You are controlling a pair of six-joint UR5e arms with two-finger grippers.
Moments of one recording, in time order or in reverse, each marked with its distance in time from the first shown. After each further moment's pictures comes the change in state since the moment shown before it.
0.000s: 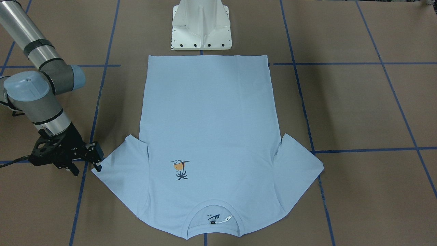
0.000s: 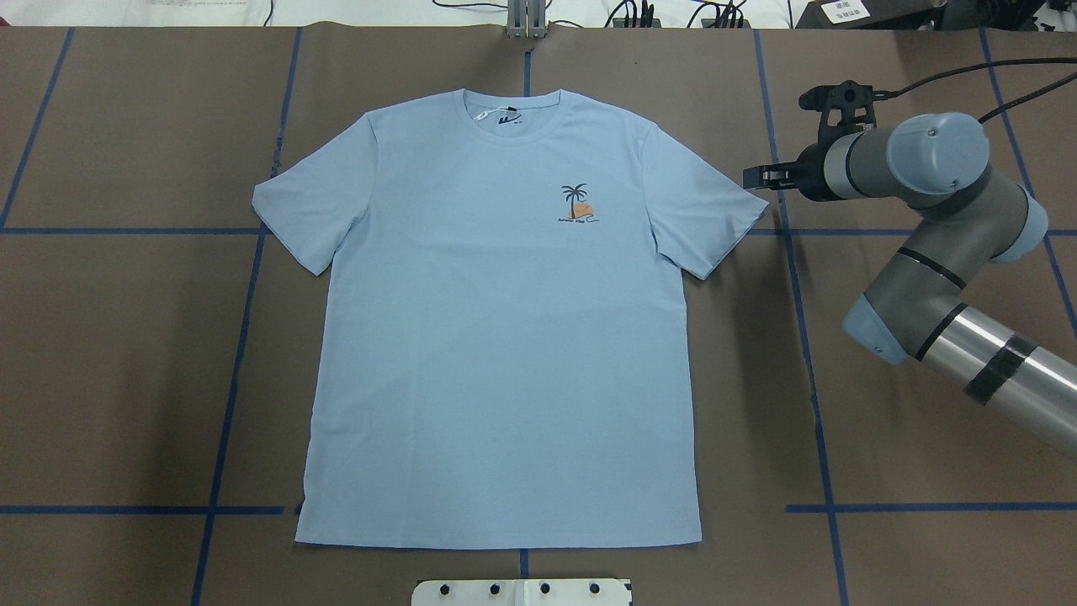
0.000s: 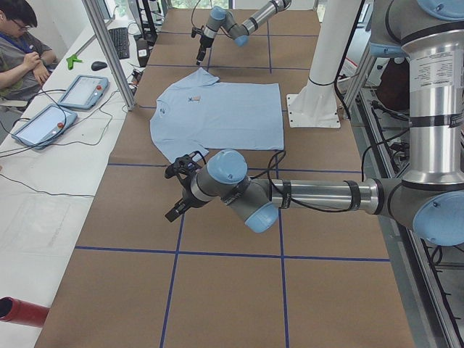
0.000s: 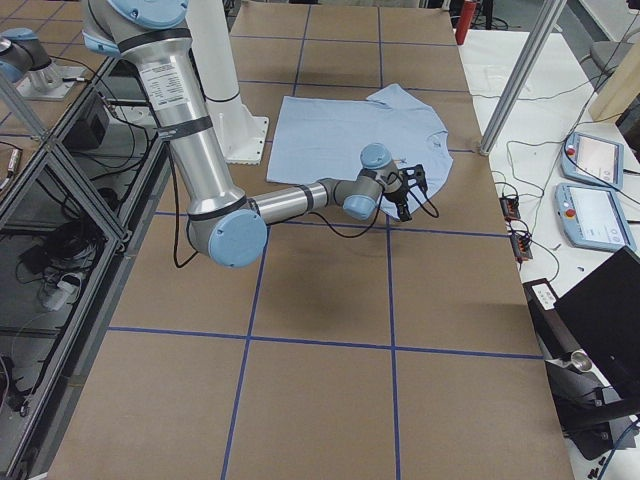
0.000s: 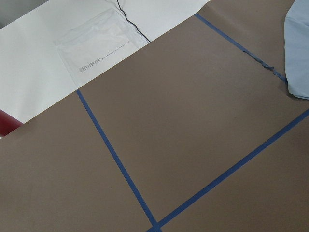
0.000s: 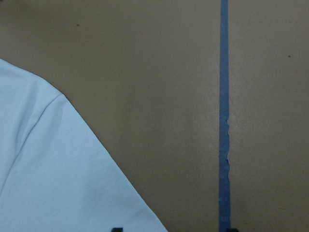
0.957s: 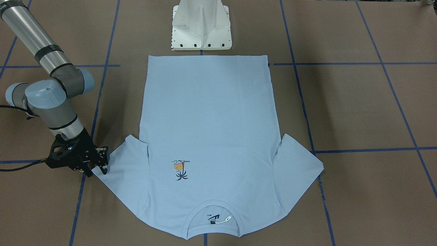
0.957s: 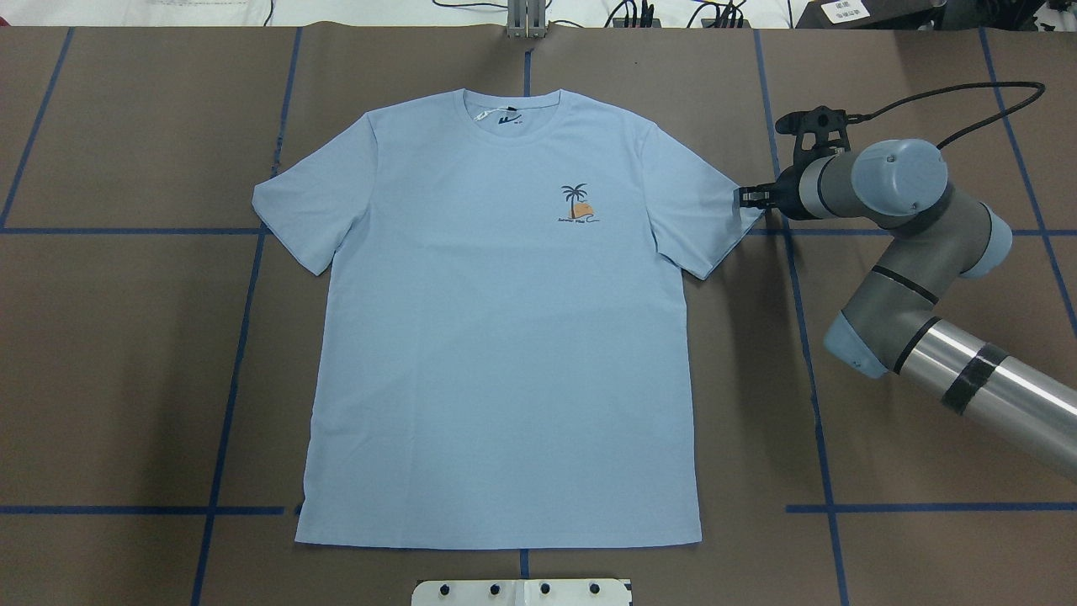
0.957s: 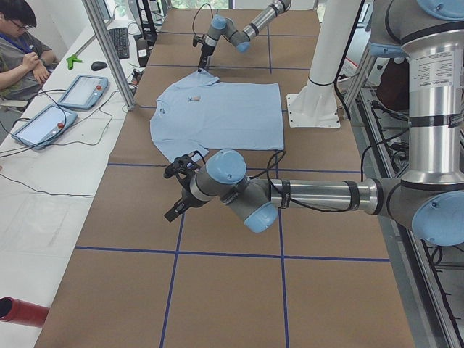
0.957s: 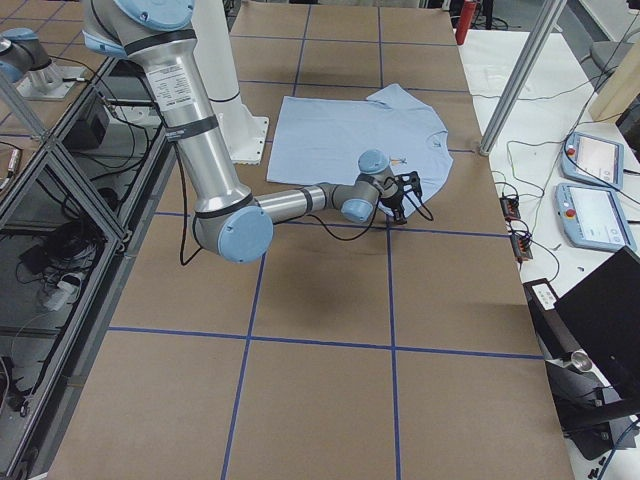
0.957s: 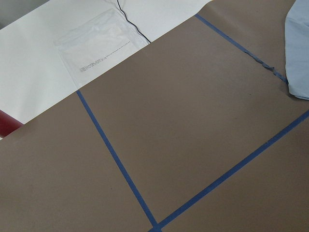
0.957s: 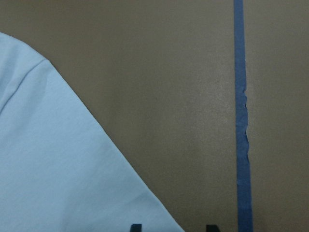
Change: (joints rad) left arm 0.000 -0.005 0.003 0.000 0.000 0.000; right arm -0.042 0.021 -0.059 0.011 -0.036 0.004
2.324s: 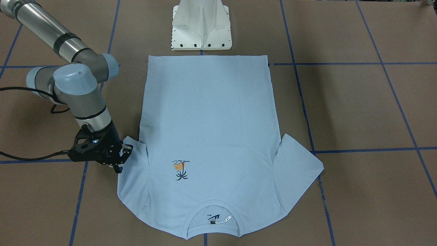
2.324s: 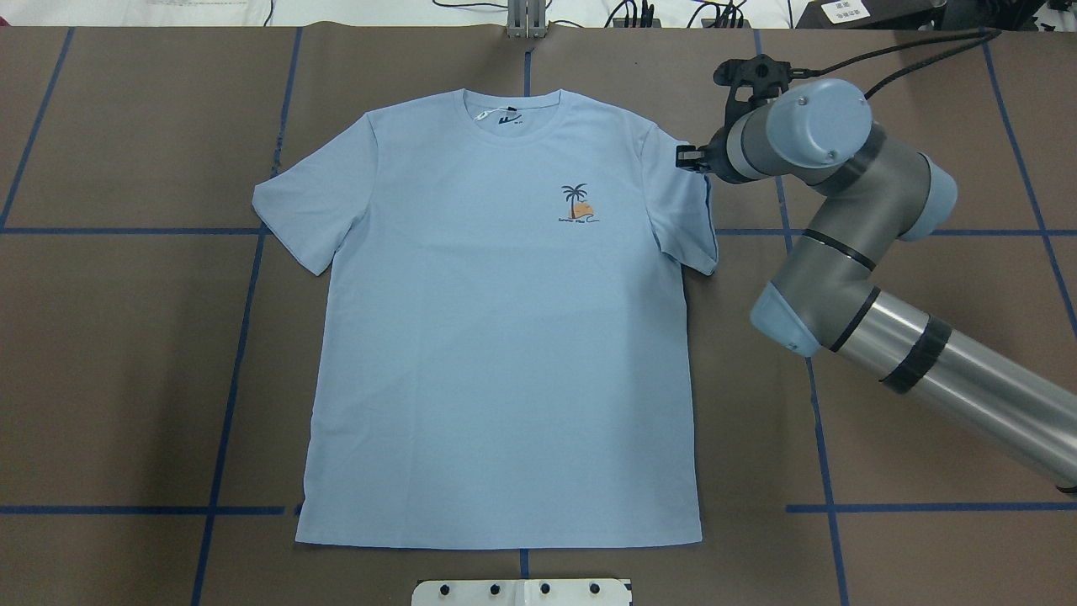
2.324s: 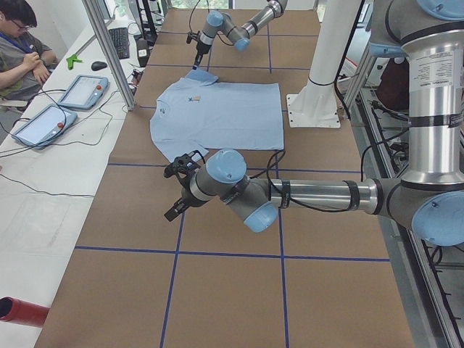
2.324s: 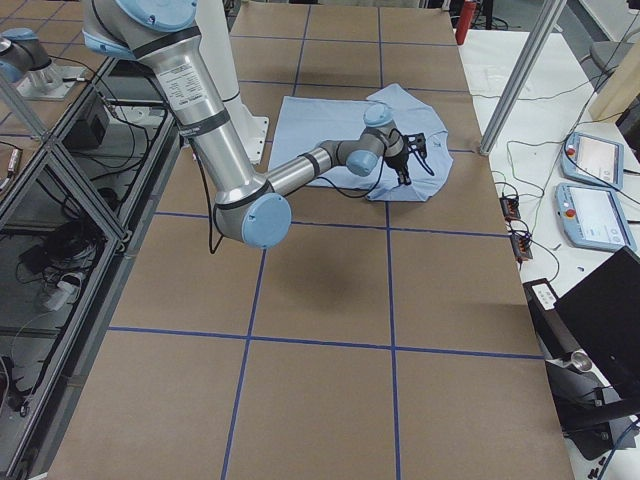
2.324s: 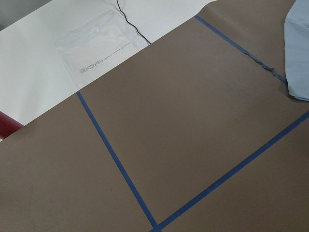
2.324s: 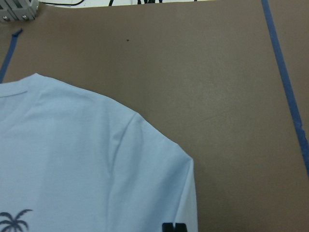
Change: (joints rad) left arm 0.000 0.000 -0.002 0.000 0.000 -0.001; right arm -0.041 0.171 0.179 -0.412 -0.082 0.128
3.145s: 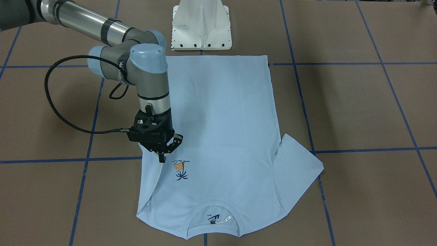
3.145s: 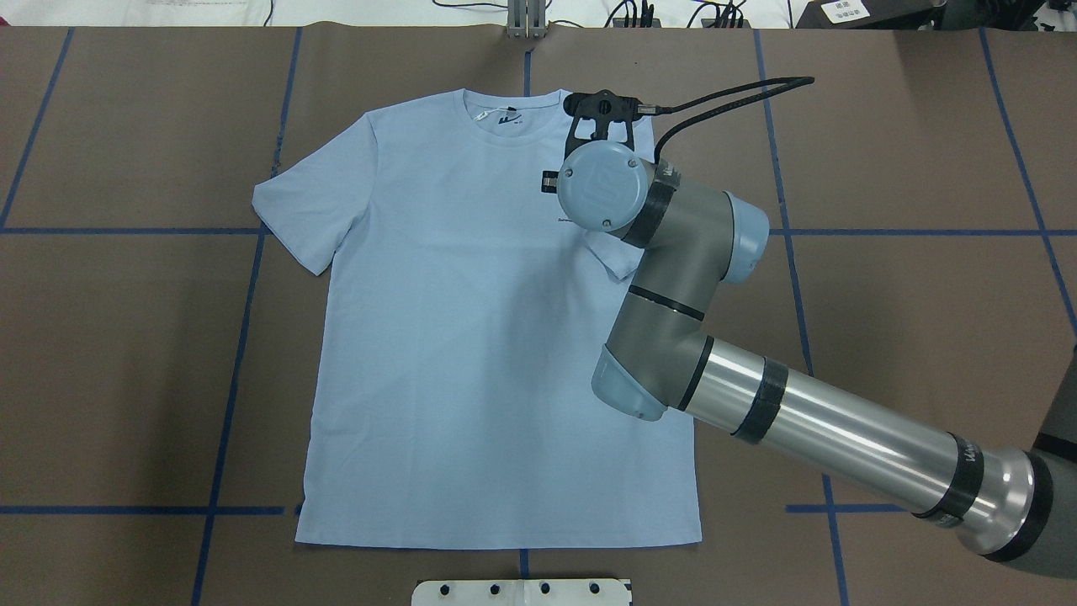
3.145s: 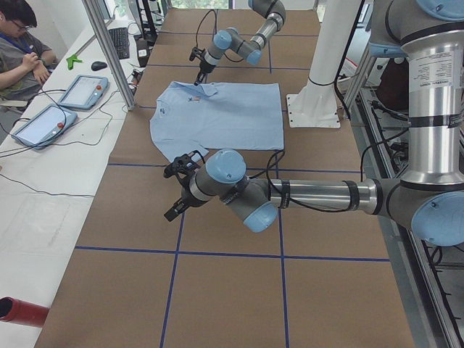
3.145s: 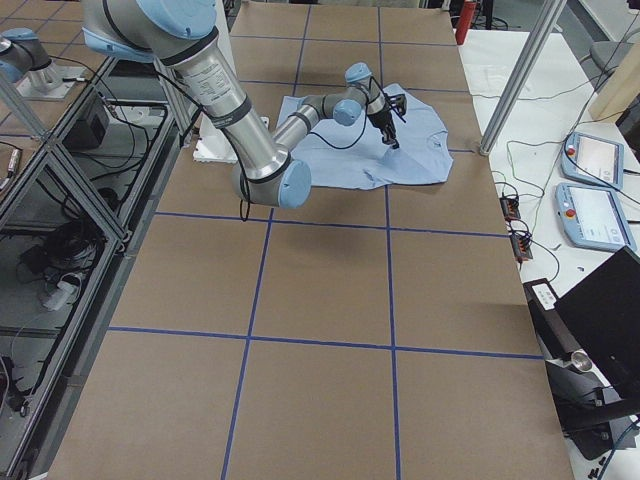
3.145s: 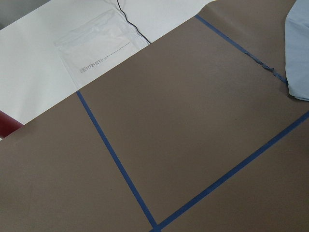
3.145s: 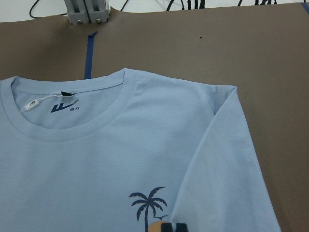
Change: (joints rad) left arm 0.001 -0.003 0.001 0.001 0.000 -0.002; right arm -0.206 0.226 -0.095 -0.187 -0.300 0.160
